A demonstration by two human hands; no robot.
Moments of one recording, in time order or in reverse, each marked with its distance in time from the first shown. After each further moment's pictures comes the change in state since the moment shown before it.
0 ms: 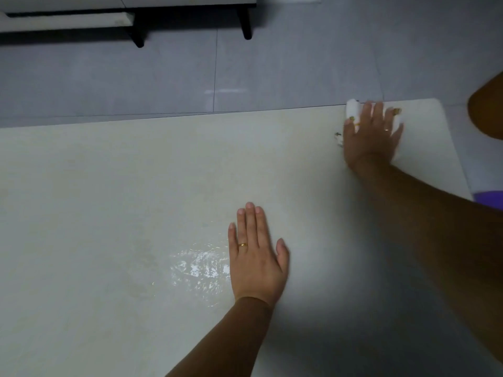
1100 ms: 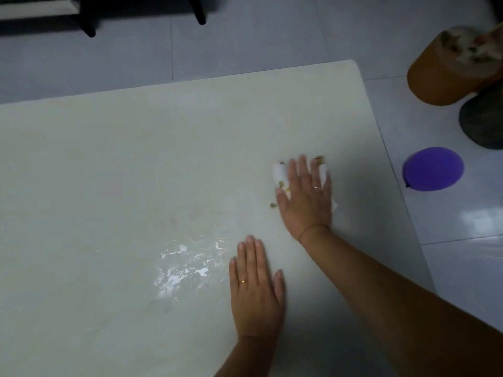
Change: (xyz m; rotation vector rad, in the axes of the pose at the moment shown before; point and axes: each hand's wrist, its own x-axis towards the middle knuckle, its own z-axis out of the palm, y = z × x) left_hand -0.163 0.072 0.027 -0.115 -0.057 0.100; right_hand -0.213 0.082 0.001 -0.066 -0.094 -0.263
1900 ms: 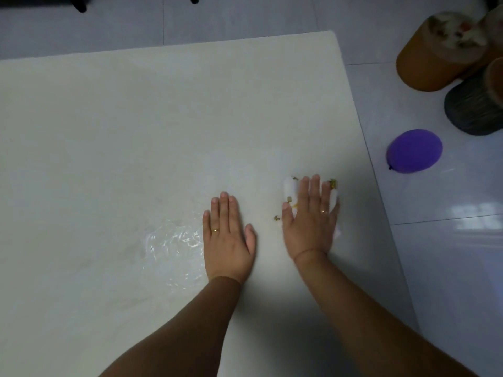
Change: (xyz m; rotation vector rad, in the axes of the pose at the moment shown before) left_hand -0.001 0.002 0.005 0.094 0.037 -0.024; right_hand -0.124 0.039 0.002 0.036 0.011 0.186
